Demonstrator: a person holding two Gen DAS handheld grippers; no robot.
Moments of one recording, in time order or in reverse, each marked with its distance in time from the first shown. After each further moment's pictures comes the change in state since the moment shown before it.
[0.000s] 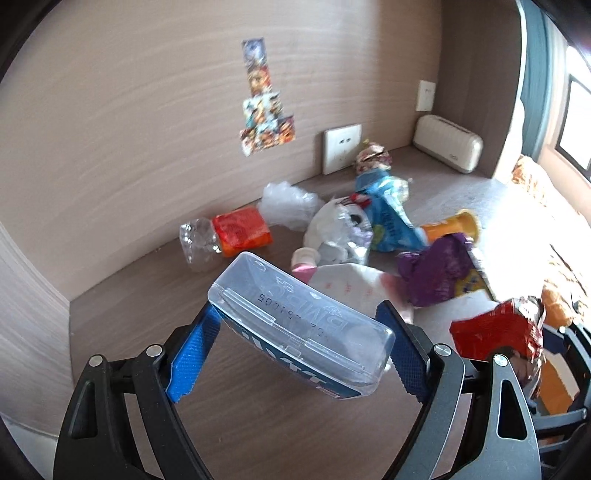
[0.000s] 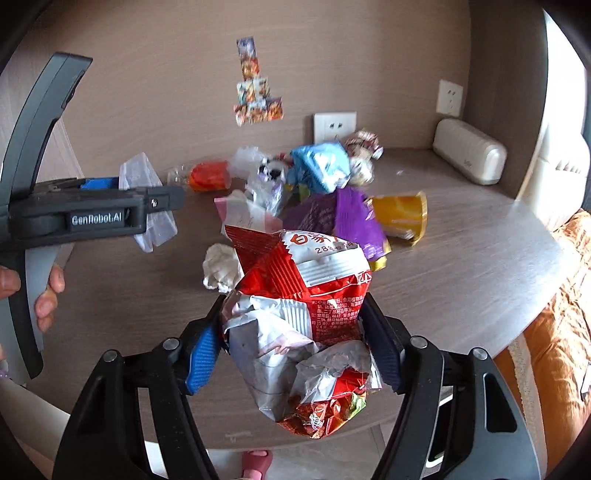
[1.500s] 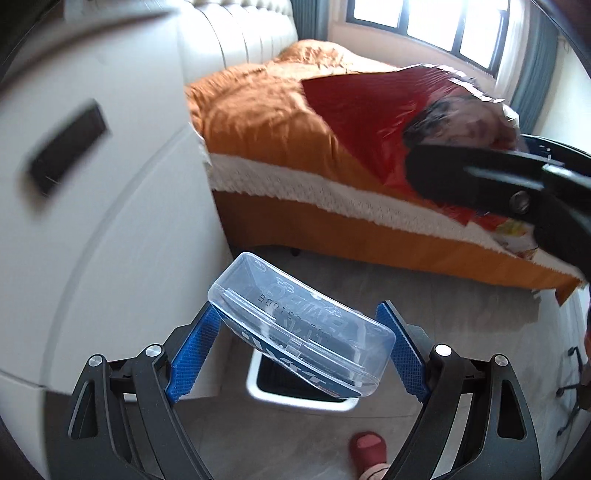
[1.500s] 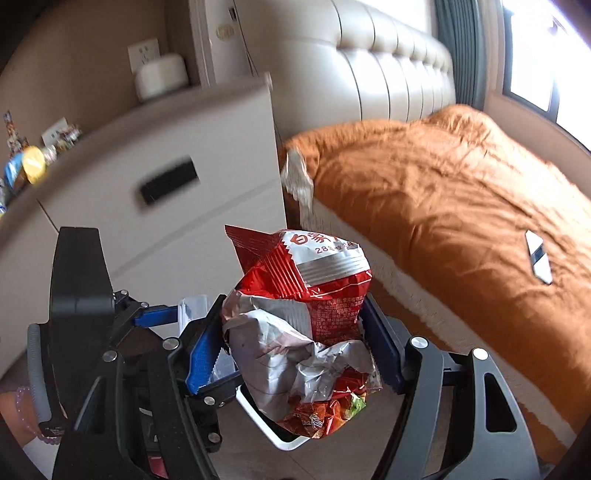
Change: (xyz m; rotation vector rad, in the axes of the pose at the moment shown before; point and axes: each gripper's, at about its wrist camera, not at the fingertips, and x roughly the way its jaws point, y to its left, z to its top) left arm 0.202 -0.552 -0.171 0.584 0.124 -0.559; right arm -0.018 -0.422 -0.254 0.361 -0.011 -0.330
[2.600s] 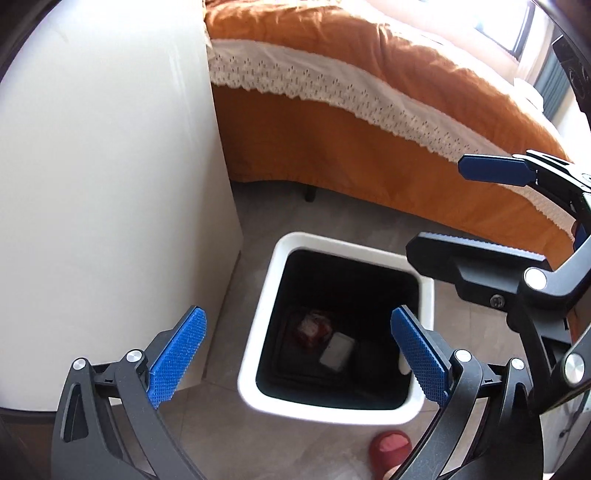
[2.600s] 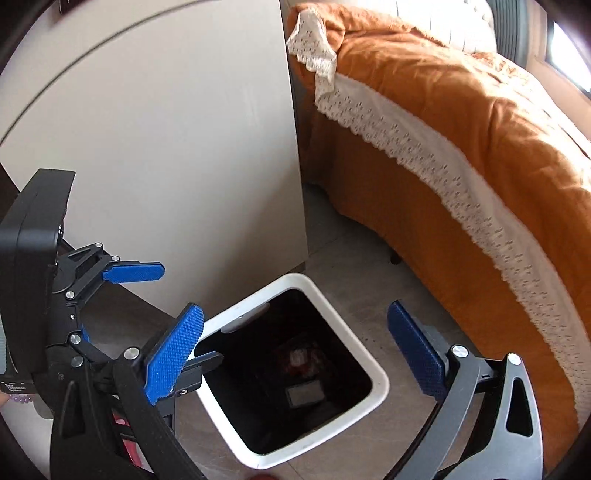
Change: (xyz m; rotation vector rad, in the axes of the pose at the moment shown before) left arm 0.158 0.046 -0.073 -0.051 0.113 -0.001; right arm 0.185 -0.023 -0.108 -0.071 0.170 0.072
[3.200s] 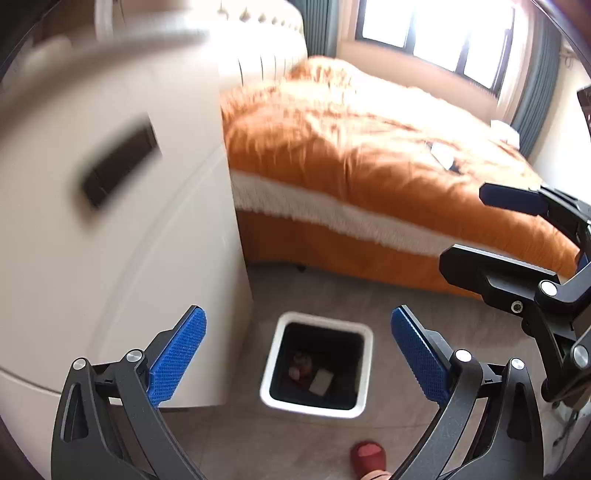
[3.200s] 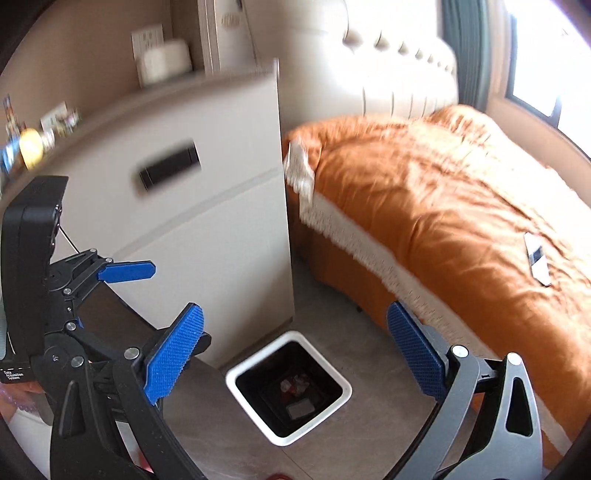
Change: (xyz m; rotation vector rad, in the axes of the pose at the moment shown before) left arm -0.227 -0.016 0.070 0.010 -0.195 -0.006; right arm -0.226 0.048 0.082 0.049 -0.189 -0.105
